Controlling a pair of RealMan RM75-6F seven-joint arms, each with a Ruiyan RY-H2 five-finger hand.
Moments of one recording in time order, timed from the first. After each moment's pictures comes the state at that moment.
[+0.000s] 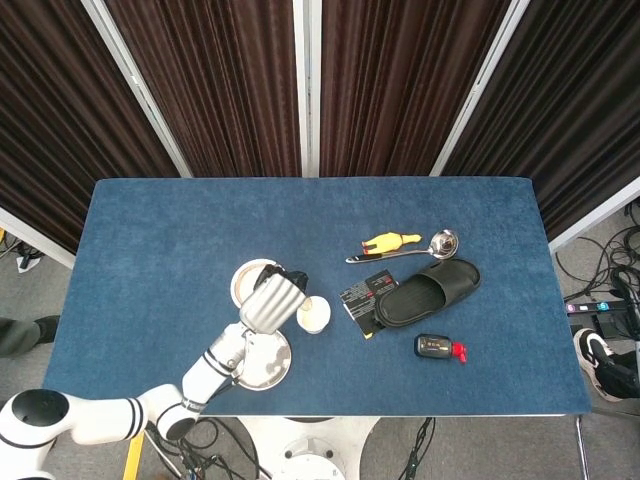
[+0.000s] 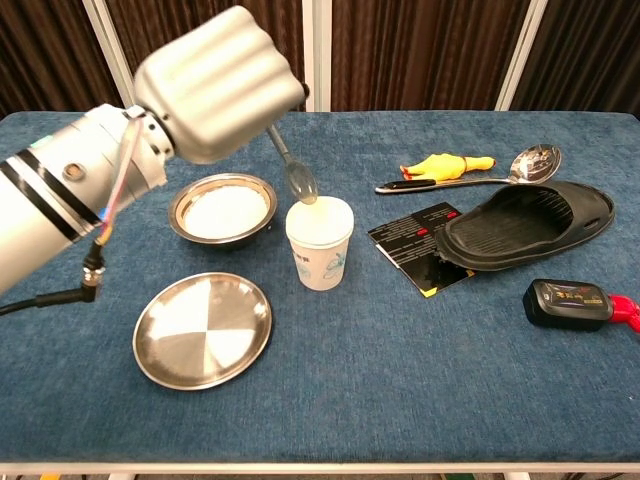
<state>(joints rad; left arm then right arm) -0.81 -1.77 -0.12 -1.38 1.47 1.28 1.18 0.02 -0.96 0.10 -1.62 -1.51 1.59 0.10</state>
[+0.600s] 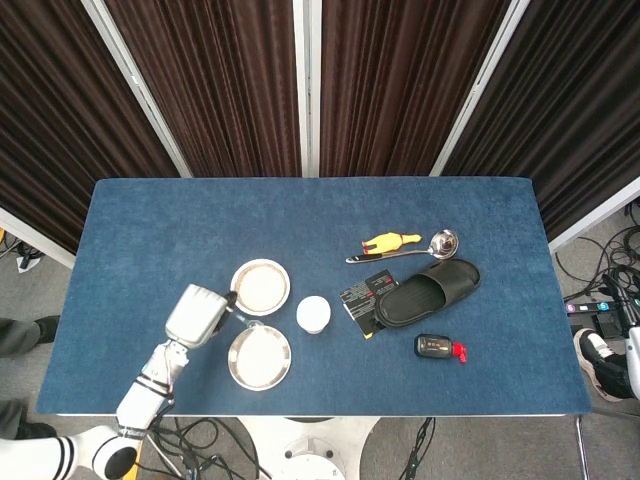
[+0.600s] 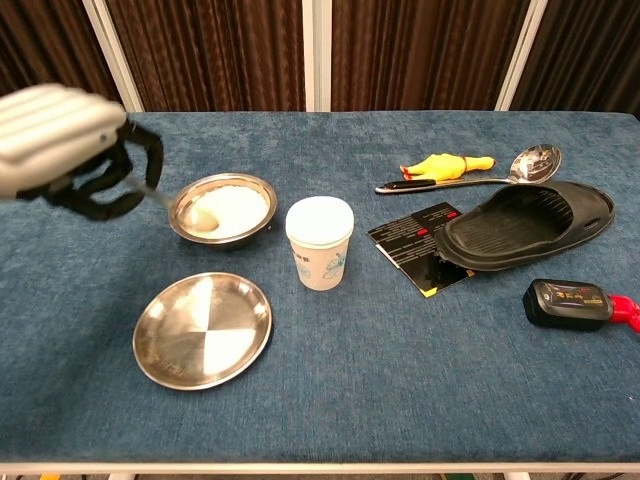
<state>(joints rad) -0.56 -1.54 -0.01 -1.59 1.35 1.26 0.55 0.03 -0.95 0.10 -1.66 -1.52 1.57 0.07</state>
